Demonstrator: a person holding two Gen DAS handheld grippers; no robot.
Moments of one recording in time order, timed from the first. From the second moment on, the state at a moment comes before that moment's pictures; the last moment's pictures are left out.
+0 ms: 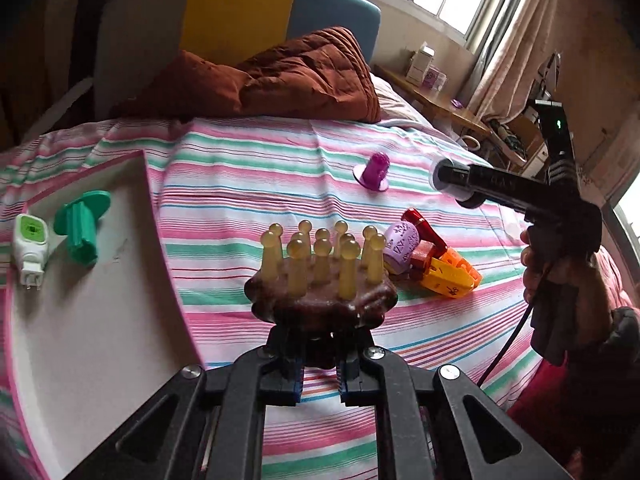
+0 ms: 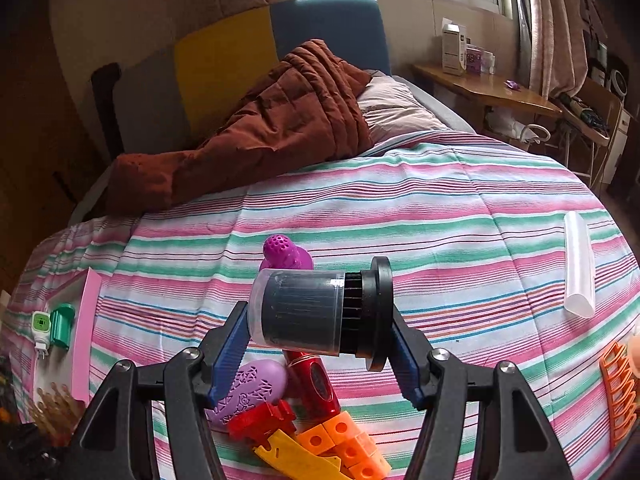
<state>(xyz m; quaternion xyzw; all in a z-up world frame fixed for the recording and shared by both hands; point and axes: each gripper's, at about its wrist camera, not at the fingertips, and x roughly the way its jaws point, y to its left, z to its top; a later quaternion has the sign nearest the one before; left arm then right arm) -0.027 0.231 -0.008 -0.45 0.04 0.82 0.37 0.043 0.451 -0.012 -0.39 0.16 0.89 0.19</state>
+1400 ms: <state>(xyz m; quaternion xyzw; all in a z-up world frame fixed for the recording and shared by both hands) -0.120 0.075 -0.056 -0.51 0.00 0.85 0.16 0.039 0.443 -0.019 -0.41 0.14 0.88 0.20</state>
